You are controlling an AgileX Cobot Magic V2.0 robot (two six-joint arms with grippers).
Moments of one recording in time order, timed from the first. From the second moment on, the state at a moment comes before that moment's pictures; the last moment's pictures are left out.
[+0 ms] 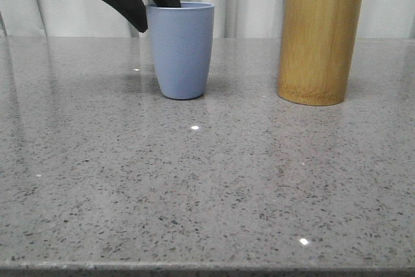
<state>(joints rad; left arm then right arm) -0.43 1.86 -1.76 -0.31 1.06 0.07 0.05 0.55 -0.57 0.10 0.47 0.03</state>
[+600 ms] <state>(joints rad) -0.43 1.59 -1.69 -0.18 0.93 0.02 0.05 0.59 -0.63 0.10 0.47 0.03</state>
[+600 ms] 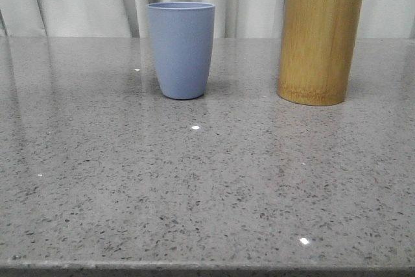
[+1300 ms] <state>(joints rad) -0.43 0.94 -1.08 0.14 0.84 -0.19 0.23 1.00 -1.02 0.13 0.51 0.03</state>
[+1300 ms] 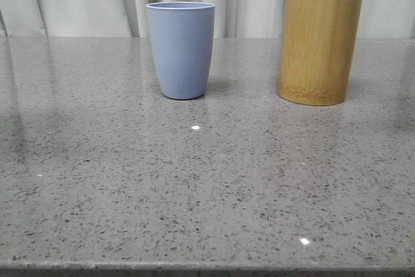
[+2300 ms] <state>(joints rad) -0.43 0.79 -0.95 0.17 0.84 -0.22 0.30 1.48 -1.40 0.14 0.55 0.02</state>
